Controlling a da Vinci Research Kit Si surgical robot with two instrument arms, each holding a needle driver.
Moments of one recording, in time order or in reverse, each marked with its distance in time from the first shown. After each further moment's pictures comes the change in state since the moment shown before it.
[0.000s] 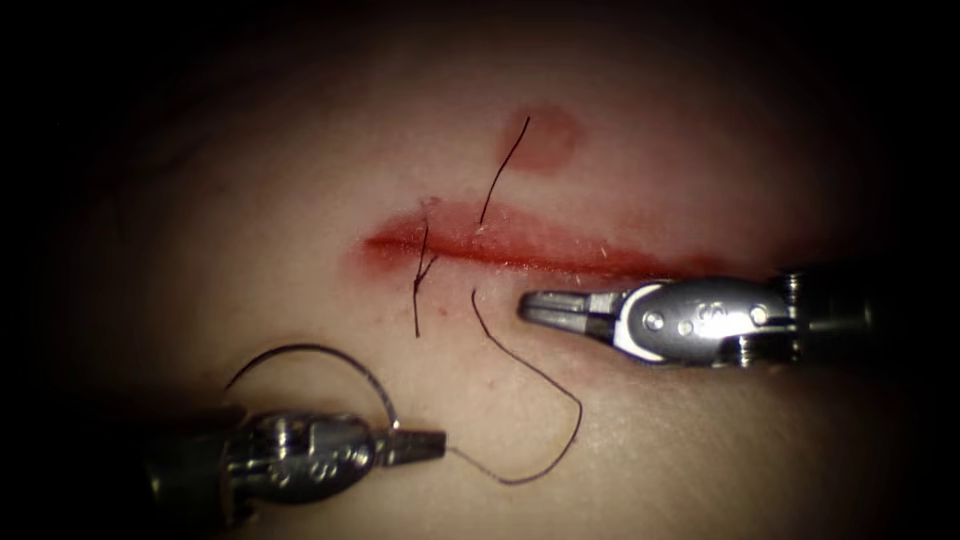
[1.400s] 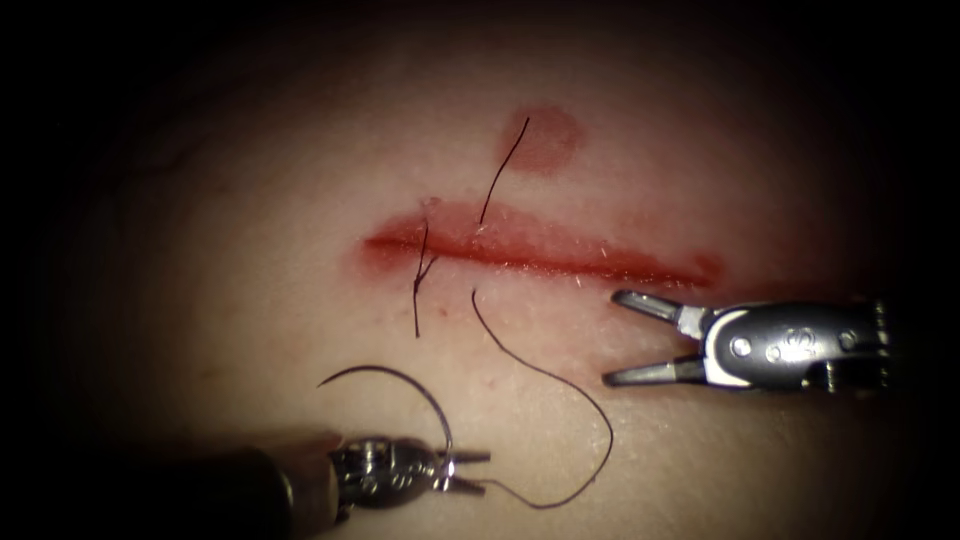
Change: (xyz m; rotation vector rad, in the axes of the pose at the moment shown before) right arm 0.000 -0.001 -0.008 0.027 -0.029 -0.014; left arm -0.010 0.003 0.015 -0.155 -0.078 -0.004
